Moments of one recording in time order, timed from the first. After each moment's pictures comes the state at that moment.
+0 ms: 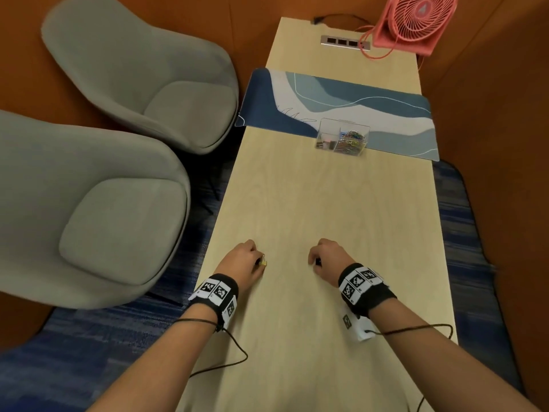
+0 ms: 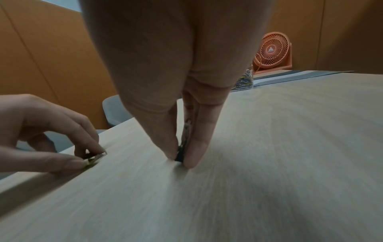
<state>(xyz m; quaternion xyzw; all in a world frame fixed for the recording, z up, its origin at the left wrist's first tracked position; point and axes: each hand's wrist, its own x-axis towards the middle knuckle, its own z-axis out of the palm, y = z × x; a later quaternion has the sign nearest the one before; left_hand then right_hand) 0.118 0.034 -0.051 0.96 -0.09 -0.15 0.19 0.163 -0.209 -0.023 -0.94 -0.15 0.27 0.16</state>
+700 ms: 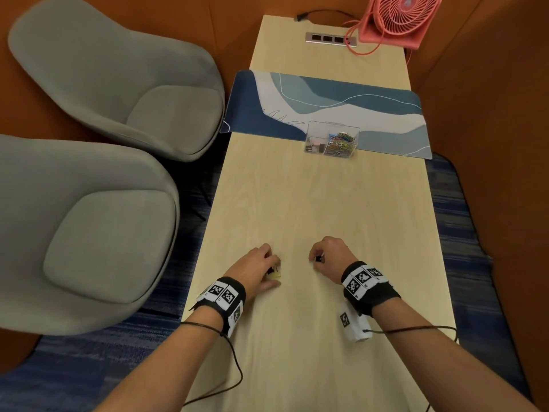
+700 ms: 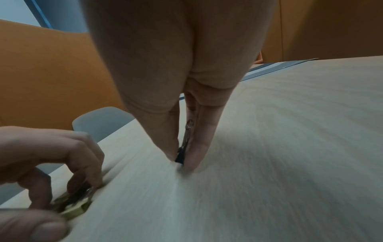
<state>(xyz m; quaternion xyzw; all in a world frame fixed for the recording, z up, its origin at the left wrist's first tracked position) 0.155 0.005 -0.054 0.94 -0.21 -0.21 0.19 0.195 -0.225 -0.029 -0.94 -0.10 0.24 0.21</state>
